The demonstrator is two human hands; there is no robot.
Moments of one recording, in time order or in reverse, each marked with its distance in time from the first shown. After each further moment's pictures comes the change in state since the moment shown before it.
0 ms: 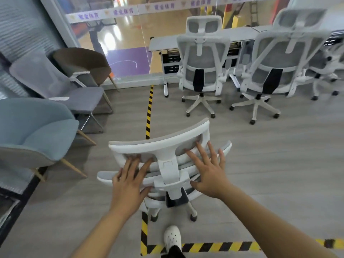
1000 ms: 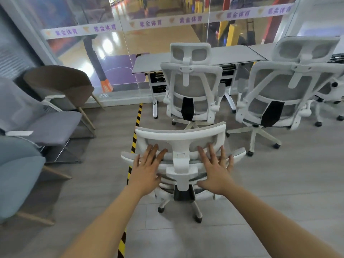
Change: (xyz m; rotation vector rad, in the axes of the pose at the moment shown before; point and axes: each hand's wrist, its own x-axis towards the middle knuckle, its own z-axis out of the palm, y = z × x) left_hand 0.466 0.085 0.076 0.093 -0.214 0.076; right_hand 0.325 0.258 -0.073 0.049 -0.198 0.226
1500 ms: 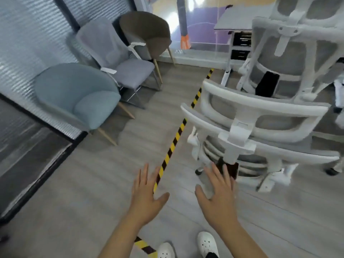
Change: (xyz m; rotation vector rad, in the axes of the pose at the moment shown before) left_hand -0.194 0.052 0.025 -0.502 -0.003 -0.788; right_hand -0.073 -0.067 0.064 0.647 -0.006 -0.324
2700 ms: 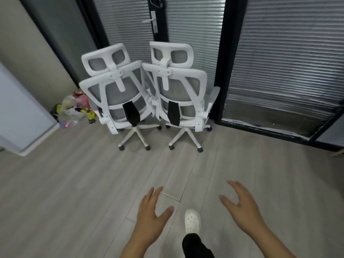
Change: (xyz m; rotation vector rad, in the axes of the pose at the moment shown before) left_hand -0.660 -0.520 -0.094 -0.750 0.978 -1.247; right_hand -0.445 -0.395 0.584 -0.246 -1.261 -0.722
